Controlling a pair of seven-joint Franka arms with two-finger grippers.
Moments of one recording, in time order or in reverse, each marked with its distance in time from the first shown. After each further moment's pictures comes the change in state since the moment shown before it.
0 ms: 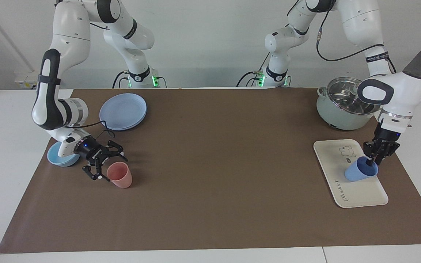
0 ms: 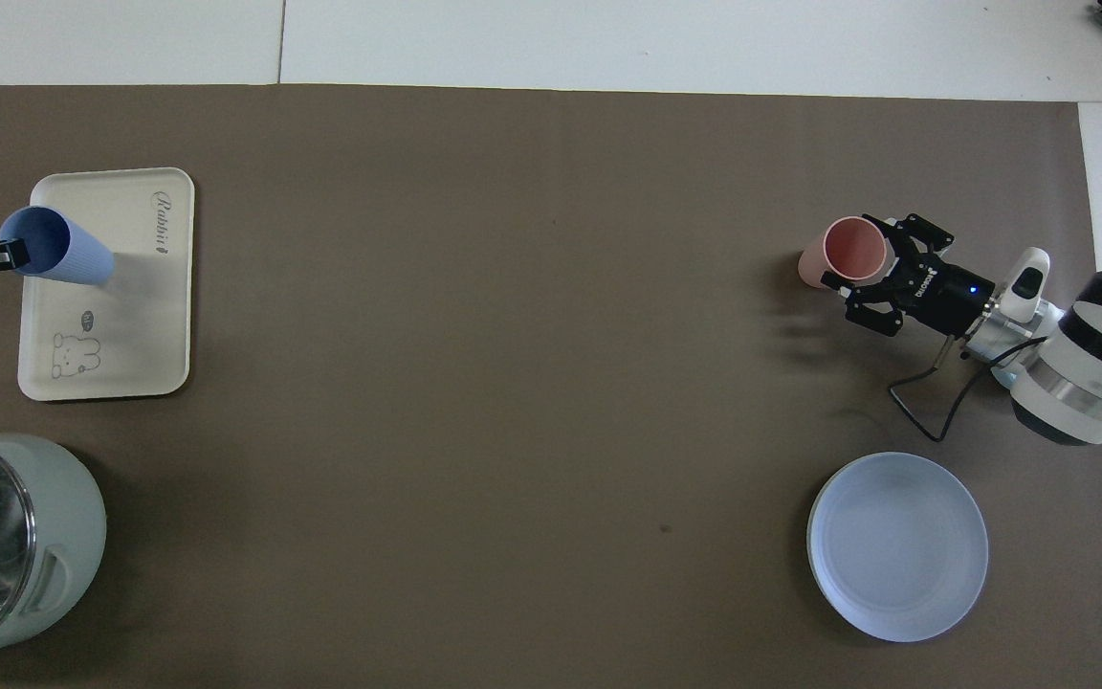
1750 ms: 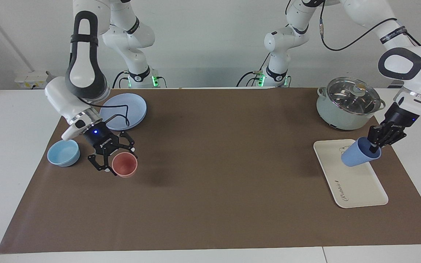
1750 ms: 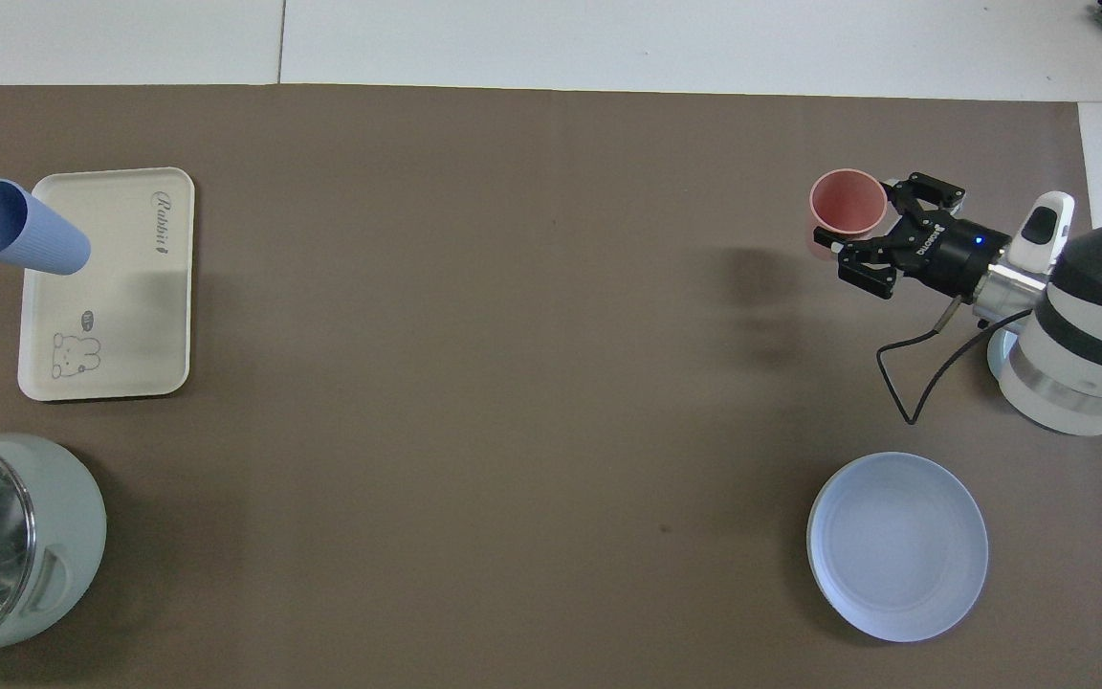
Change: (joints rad) left arm 0.005 -0.086 0.020 0.134 0.000 -0.323 -0.008; right arm 0.154 -0.117 -0.005 0.027 -0.178 0.359 0.266
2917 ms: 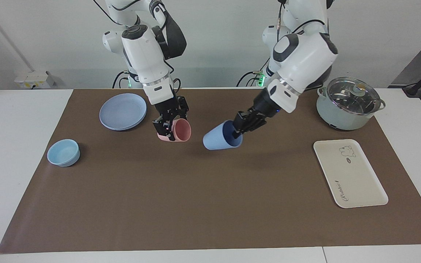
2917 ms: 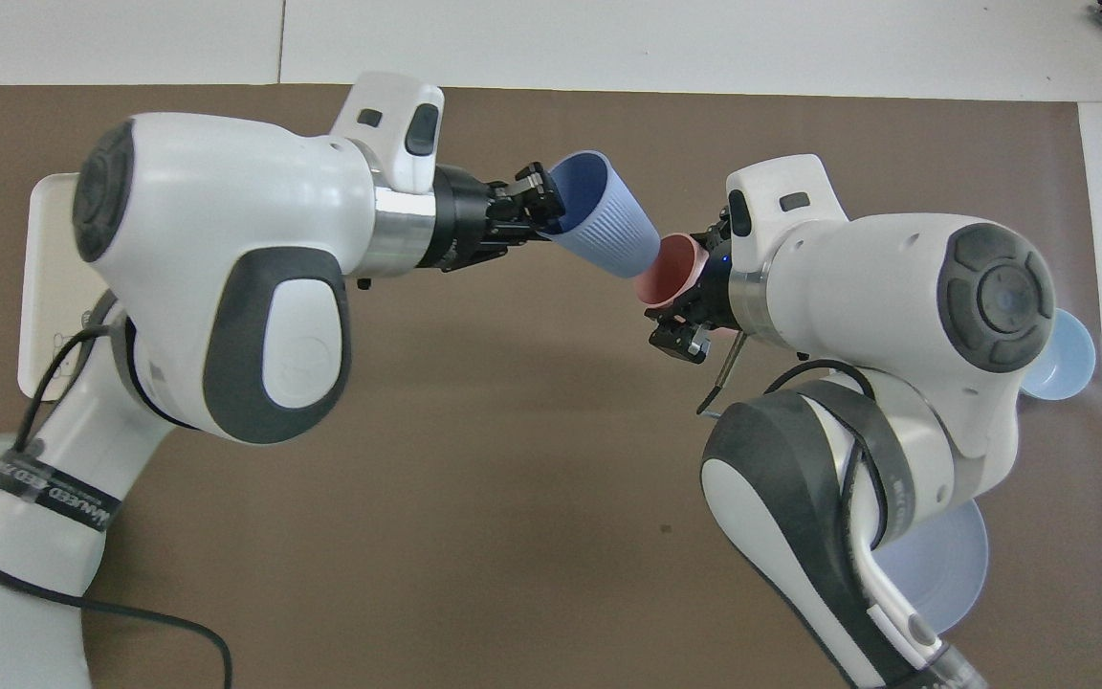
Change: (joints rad) left arm -0.639 0.042 -0.014 0.285 -0.163 -0.183 -1.035; right arm 0.461 -0.194 0.013 0.141 -1.355 -0.016 1.294
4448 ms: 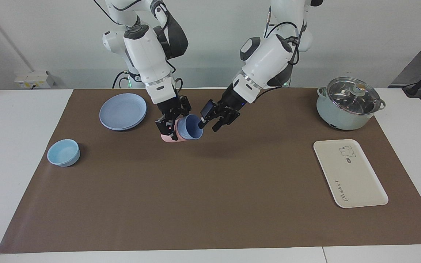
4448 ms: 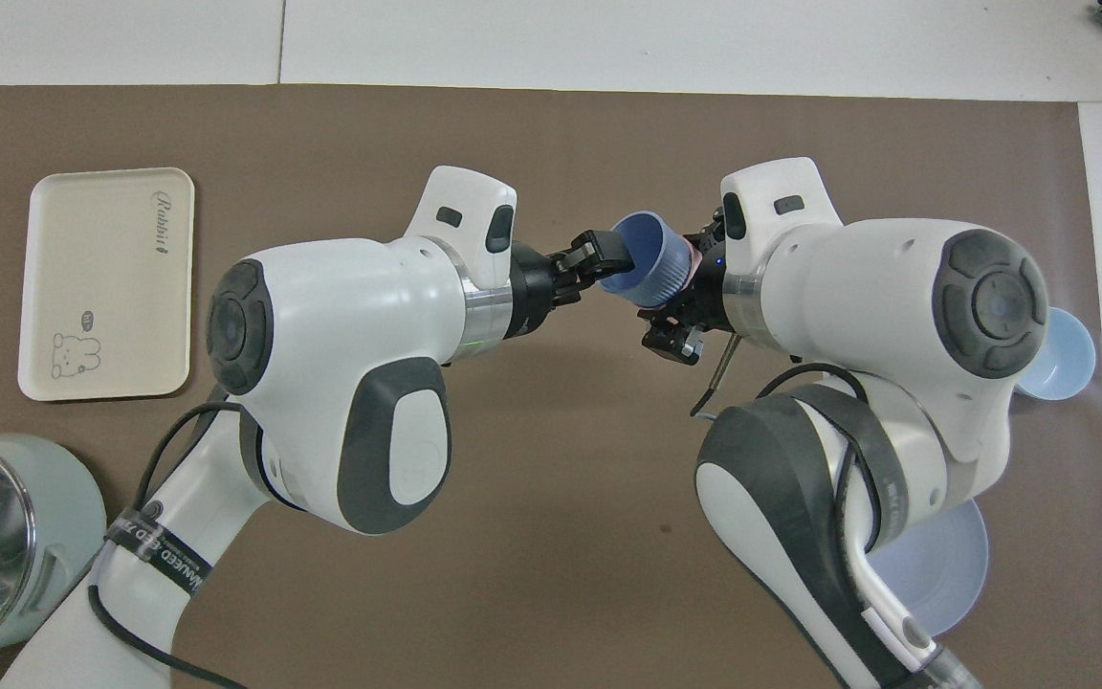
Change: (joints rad) left arm -0.265 -0.047 -0.033 -0.235 -0.110 0.367 -0.042; right arm 0.015 0.000 0.015 -0.007 0.010 0.014 -0.003
